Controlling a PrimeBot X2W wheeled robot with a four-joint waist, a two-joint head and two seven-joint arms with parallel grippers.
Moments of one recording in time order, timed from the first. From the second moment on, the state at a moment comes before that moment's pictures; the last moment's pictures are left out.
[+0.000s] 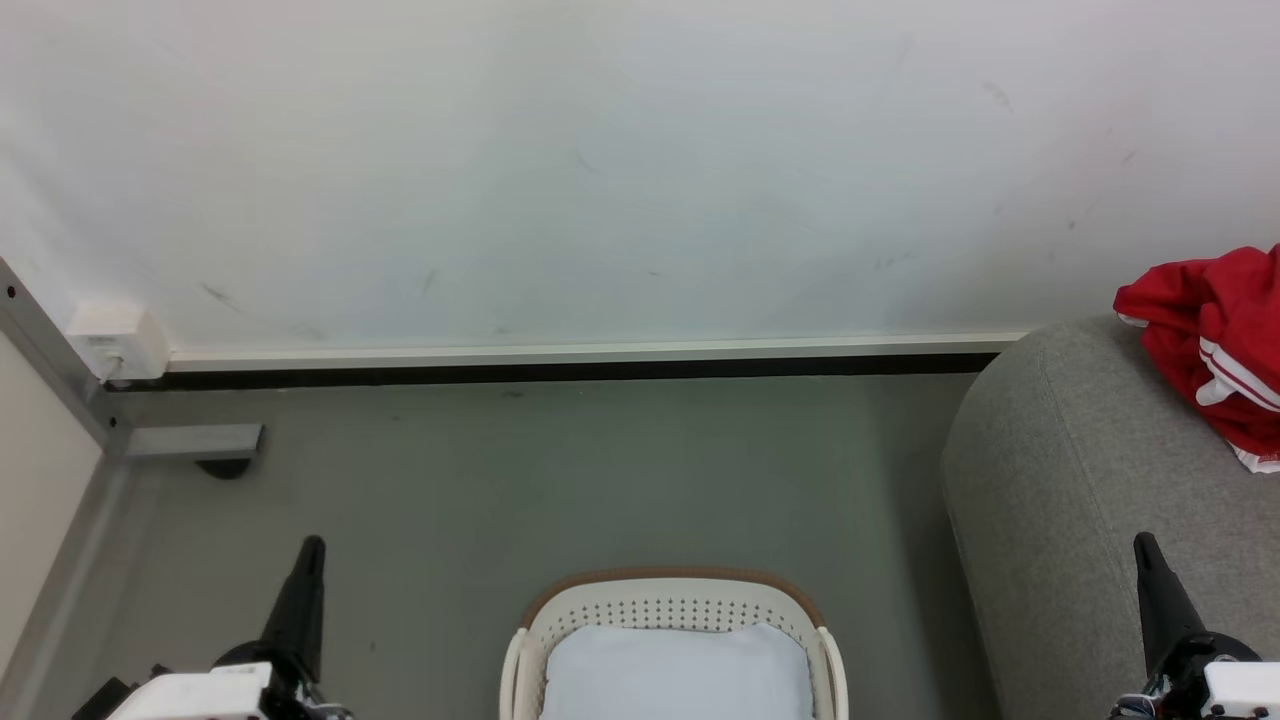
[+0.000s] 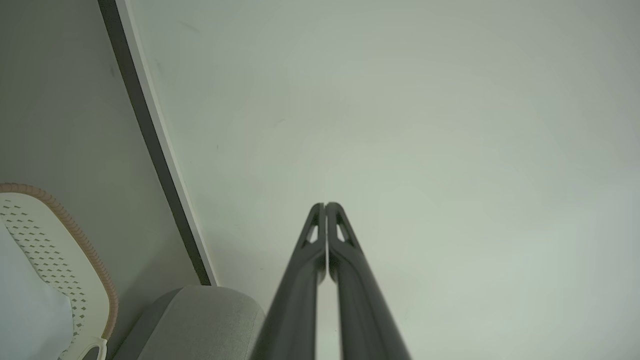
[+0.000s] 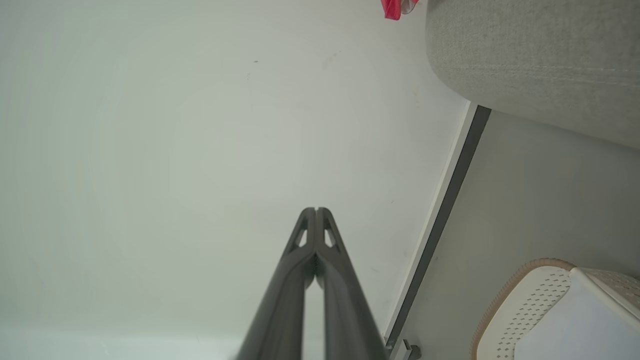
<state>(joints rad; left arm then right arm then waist) -0.10 0.05 0.11 0.25 -1.61 -0.13 0.11 -0.10 -0.05 -0.11 0.25 1.61 0.13 0.11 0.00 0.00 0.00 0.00</state>
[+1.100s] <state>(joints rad) -0.10 0.05 0.11 0.25 -1.61 -0.13 0.11 -0.10 -0.05 -0.11 0.25 1.61 0.13 0.11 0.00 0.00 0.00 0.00</state>
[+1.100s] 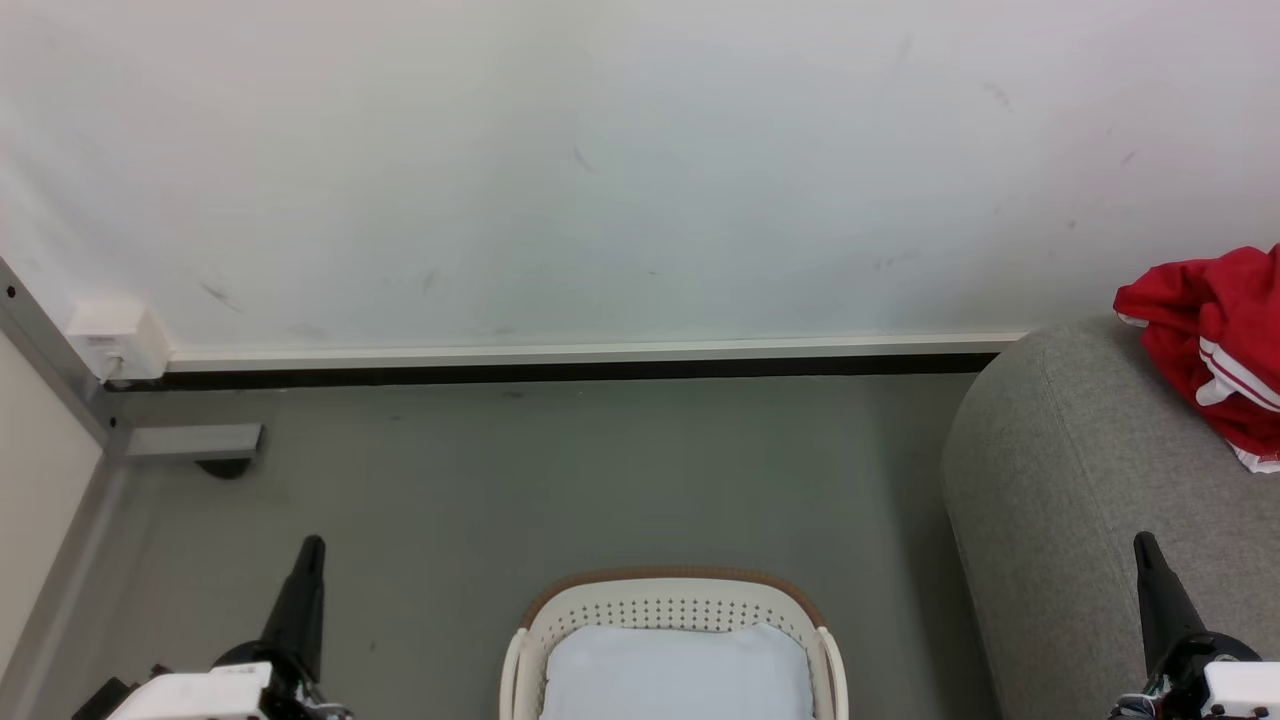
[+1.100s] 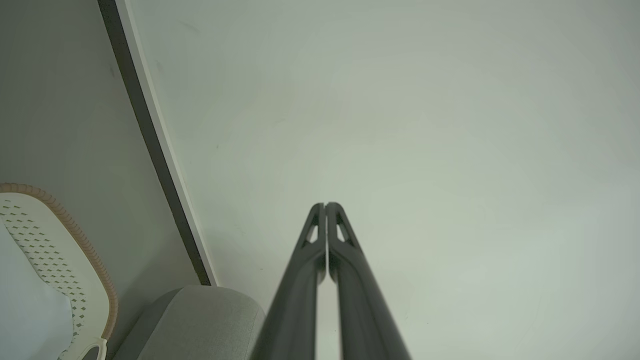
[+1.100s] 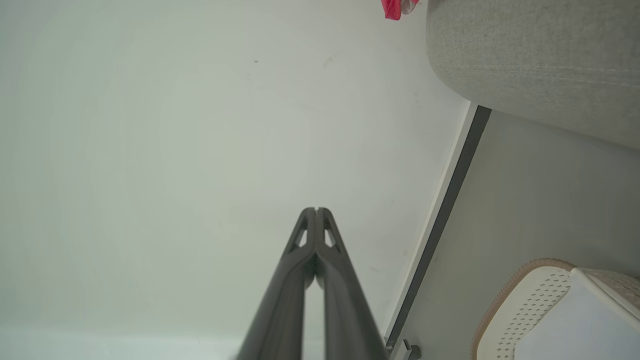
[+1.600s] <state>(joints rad) -0.10 0.05 0.11 0.25 -1.61 -0.13 0.11 -0.10 -0.05 -0.11 0.25 1.61 0.13 0.11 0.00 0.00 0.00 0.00</state>
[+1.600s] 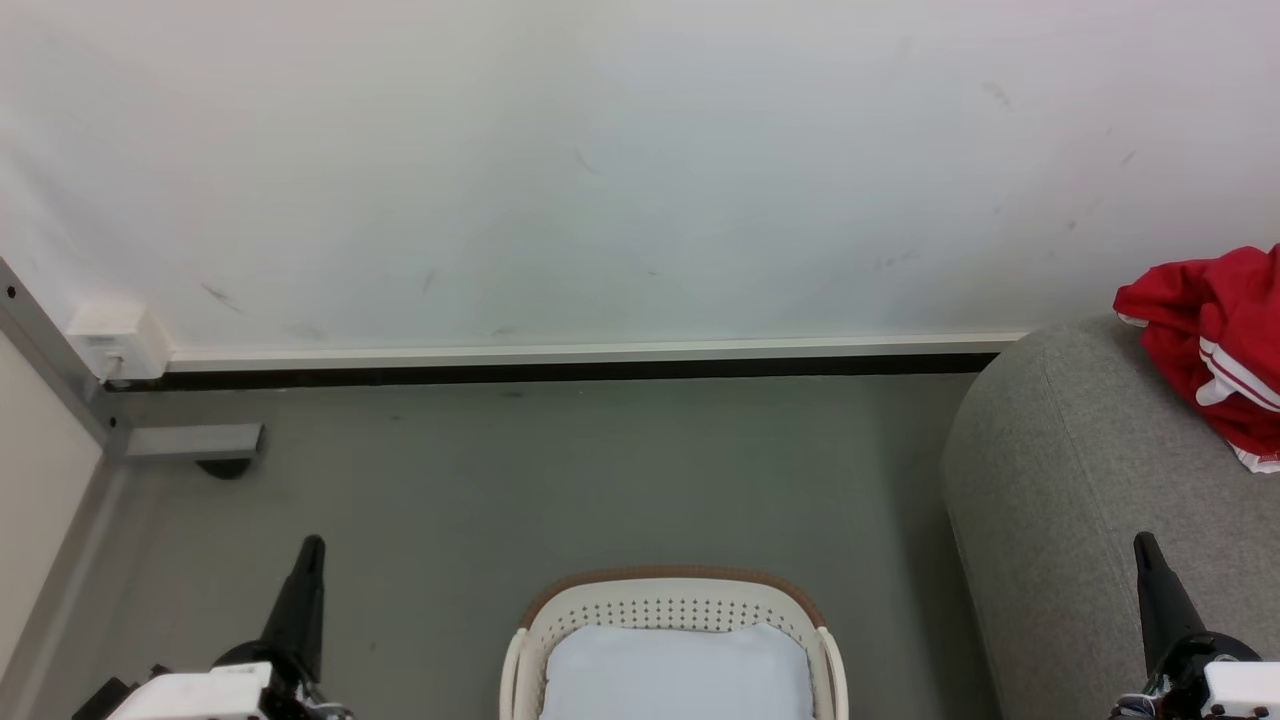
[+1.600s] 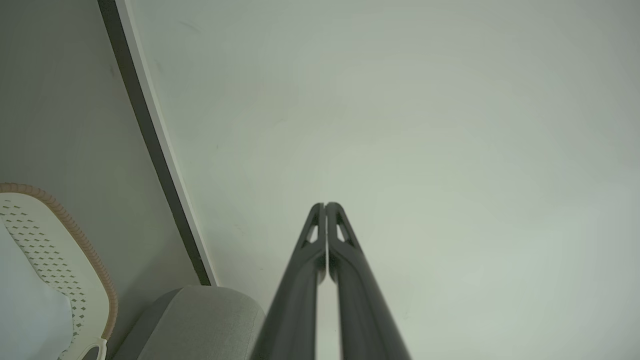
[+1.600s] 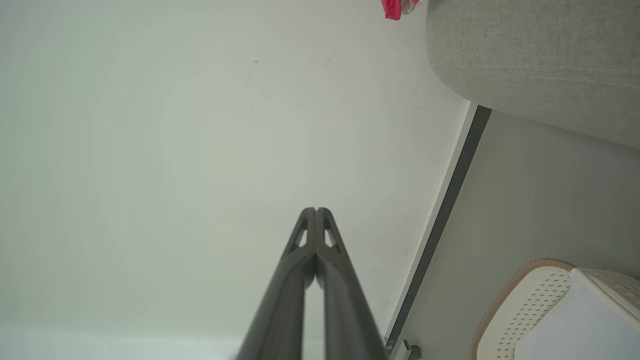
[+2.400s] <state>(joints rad) -0.10 0.05 0.11 0.25 -1.61 -0.13 0.11 -0.10 -0.05 -0.11 0.25 1.61 0.13 0.11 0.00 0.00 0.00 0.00</state>
